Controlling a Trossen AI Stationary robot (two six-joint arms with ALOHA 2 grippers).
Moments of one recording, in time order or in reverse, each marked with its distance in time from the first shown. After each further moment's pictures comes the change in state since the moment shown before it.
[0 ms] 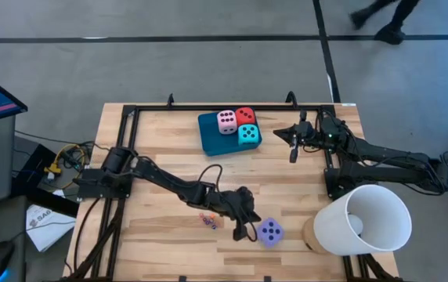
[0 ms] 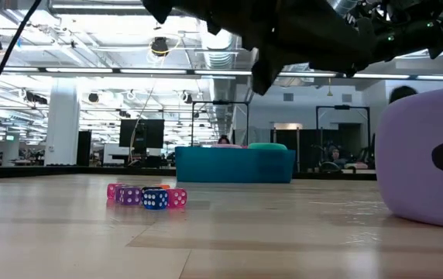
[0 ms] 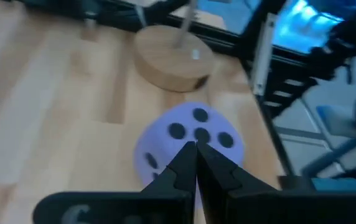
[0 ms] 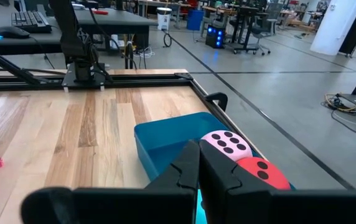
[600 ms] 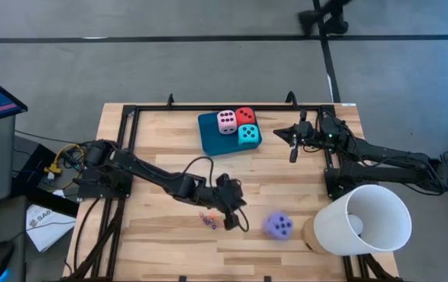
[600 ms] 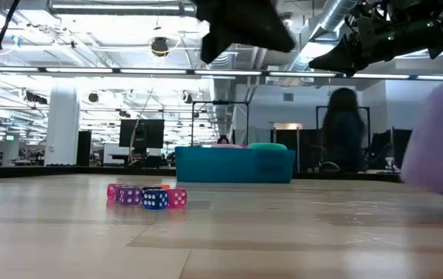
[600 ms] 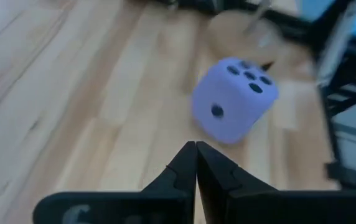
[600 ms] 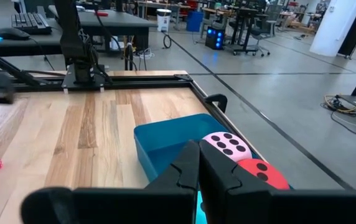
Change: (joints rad) left arm -0.006 -0.183 0.001 -0.389 -0.245 -0.083; right arm 0.000 0.000 0.000 0.005 0.000 0.000
